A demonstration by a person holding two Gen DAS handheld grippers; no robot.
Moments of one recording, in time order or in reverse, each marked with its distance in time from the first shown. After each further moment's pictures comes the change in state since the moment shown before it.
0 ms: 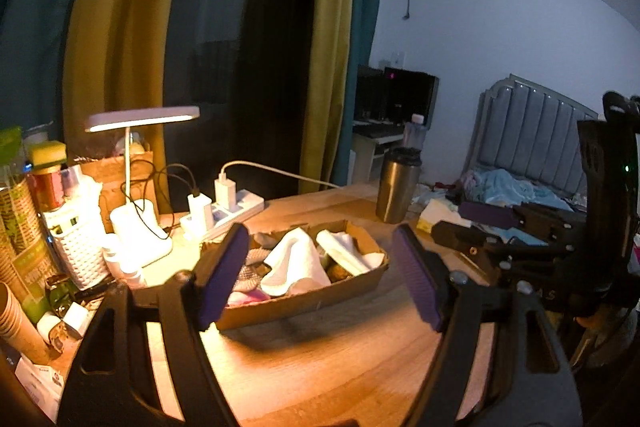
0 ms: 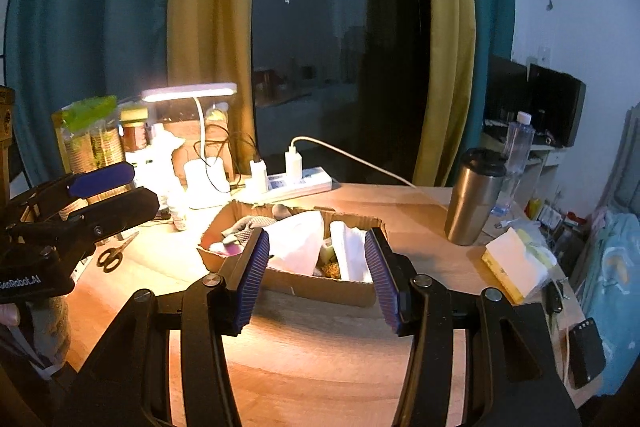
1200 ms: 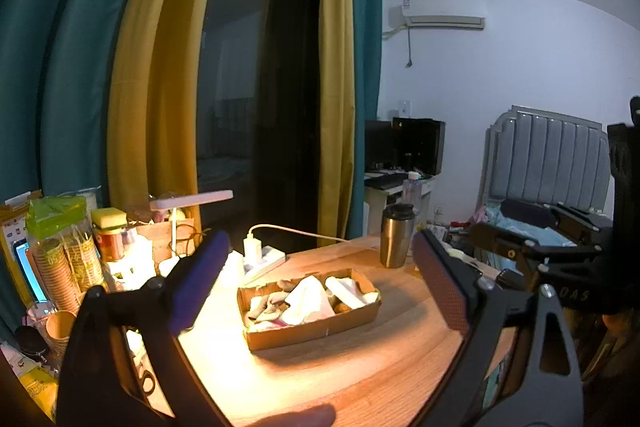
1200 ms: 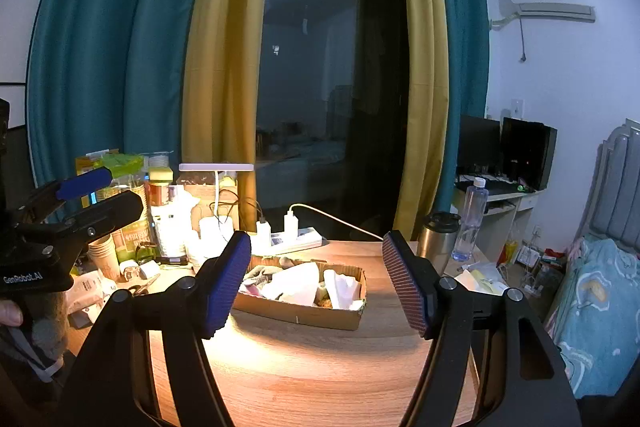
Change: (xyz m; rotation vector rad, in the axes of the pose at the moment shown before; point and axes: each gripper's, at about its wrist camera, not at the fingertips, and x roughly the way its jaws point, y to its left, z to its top) left arm -0.116 -0.031 0.031 0.057 -0.191 0.086; right arm -0.125 0.028 0.016 -0.009 -0.208 -0.070
